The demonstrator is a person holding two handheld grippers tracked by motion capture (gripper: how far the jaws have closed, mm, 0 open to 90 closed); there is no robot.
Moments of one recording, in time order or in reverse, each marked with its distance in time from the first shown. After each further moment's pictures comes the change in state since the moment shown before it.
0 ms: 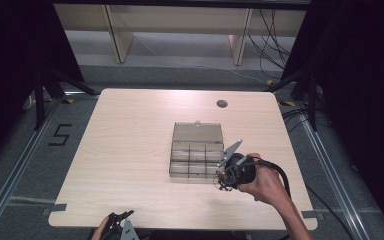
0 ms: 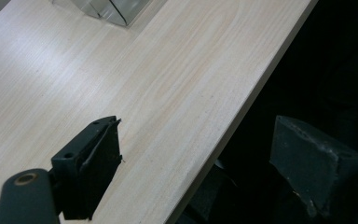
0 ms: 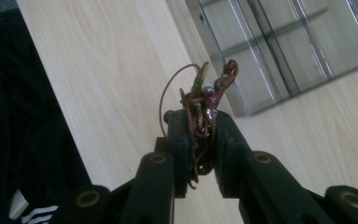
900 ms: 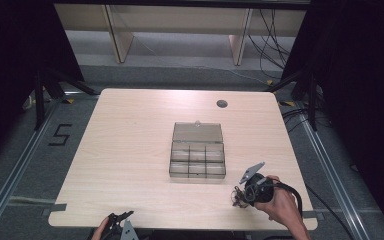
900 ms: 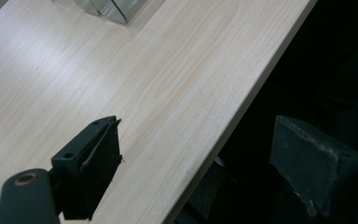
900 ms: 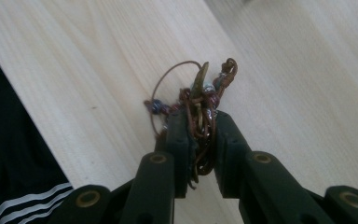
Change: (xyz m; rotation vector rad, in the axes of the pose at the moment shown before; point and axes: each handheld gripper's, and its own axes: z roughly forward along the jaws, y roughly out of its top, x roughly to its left) left arm 0.000 -0.001 -0.001 0.011 0.002 -0.001; right arm -0.003 -0.088 0.044 0.002 -0.018 0.179
